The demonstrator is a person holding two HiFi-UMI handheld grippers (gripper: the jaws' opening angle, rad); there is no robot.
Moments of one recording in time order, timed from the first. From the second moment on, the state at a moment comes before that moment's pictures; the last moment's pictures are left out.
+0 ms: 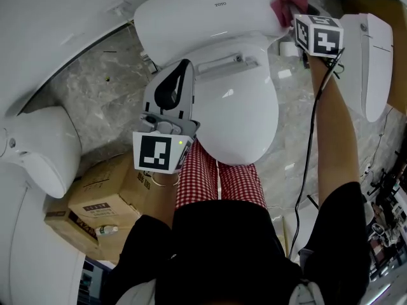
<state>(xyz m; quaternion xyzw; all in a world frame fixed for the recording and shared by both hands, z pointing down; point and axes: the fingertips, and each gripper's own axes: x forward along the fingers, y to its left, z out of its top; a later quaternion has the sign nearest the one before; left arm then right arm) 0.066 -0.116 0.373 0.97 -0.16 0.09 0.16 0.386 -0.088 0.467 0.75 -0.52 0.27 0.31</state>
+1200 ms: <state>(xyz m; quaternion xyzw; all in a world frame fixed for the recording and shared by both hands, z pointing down) -0.007 -0.151 0.354 0.97 -0.22 0.07 0.12 0.126 -0.186 0.283 0.71 -0.70 0.06 0.06</state>
